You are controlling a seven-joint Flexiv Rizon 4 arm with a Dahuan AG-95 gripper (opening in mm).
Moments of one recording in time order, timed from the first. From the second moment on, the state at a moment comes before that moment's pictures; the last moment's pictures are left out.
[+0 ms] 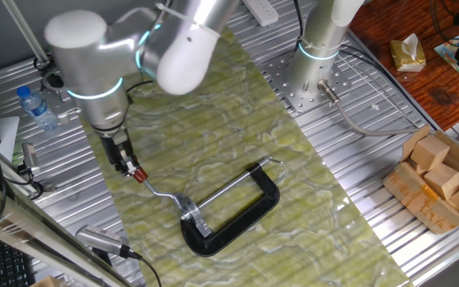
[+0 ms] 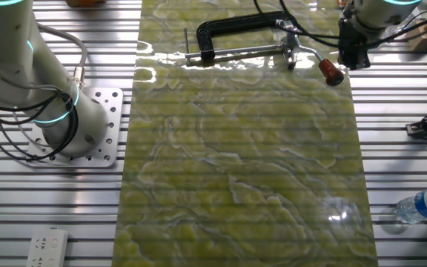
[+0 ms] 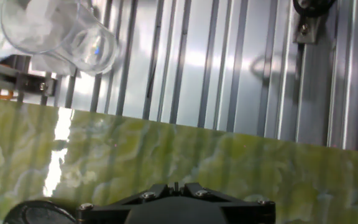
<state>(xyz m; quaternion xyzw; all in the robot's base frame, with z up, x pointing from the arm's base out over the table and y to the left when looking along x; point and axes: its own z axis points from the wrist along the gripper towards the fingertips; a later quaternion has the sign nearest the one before) 0.664 0.116 0.123 -0.09 0.99 0.08 0.06</state>
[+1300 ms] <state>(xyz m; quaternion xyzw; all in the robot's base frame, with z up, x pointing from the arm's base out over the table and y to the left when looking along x) 0.666 0.115 0.107 -0.10 0.99 0.10 0.03</state>
